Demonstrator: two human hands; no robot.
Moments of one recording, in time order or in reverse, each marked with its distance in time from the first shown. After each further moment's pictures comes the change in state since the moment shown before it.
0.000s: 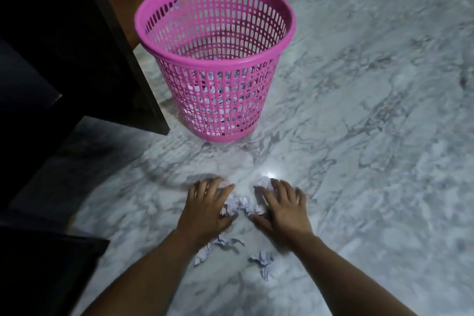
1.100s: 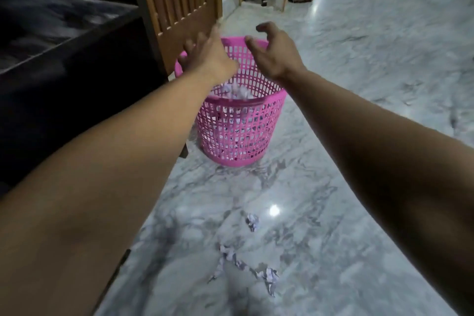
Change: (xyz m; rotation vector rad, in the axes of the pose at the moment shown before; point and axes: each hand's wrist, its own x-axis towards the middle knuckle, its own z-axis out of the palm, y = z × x) left_hand 0.154 -0.008 -0.353 -0.373 0.448 -0.443; right_hand 0.193 -0.098 -0.354 0.448 0.499 -0.040
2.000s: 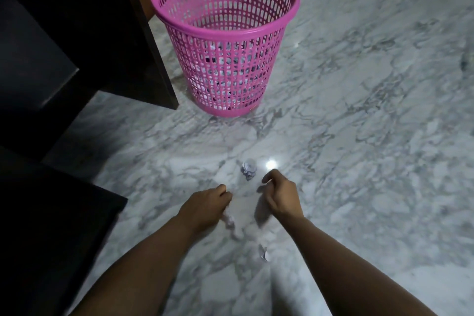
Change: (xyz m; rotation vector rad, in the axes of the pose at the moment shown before) left_hand -0.309 -0.200 0.177 0.281 -0.614 0.528; right_hand -0.360 0.153 0.130 0.252 -0.244 0.437
